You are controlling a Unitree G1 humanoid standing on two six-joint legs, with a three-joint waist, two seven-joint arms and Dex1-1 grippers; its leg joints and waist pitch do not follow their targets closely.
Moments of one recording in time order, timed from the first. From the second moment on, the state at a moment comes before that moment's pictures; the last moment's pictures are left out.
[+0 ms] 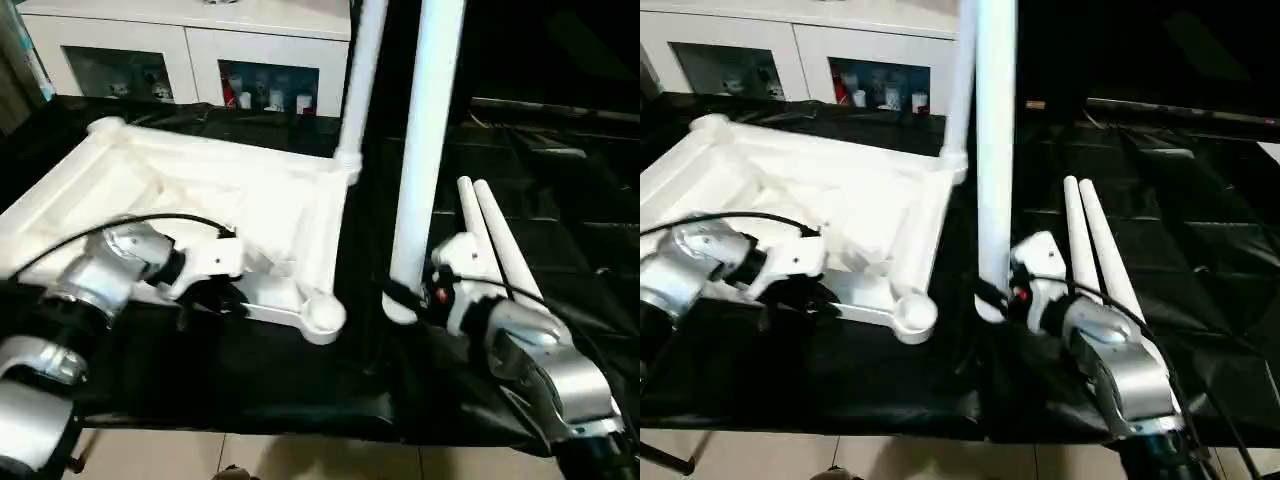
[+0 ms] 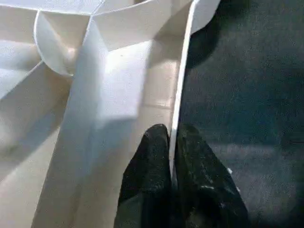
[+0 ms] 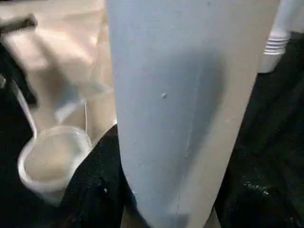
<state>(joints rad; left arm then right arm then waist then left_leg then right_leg) -0.67 0.62 -0.37 0.57 0.10 0.11 -1.40 -0.22 -0.31 0.07 0.00 0.26 0.38 0.63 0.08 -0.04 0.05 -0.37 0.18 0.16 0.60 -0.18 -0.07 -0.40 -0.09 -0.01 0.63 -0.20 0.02</state>
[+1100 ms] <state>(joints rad) -0.52 0.42 -0.30 0.34 0.04 0.30 -1.10 -0.45 -0.26 0.02 0.32 0.31 0.38 0.70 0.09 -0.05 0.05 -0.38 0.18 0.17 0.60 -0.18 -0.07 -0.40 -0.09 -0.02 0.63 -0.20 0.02</state>
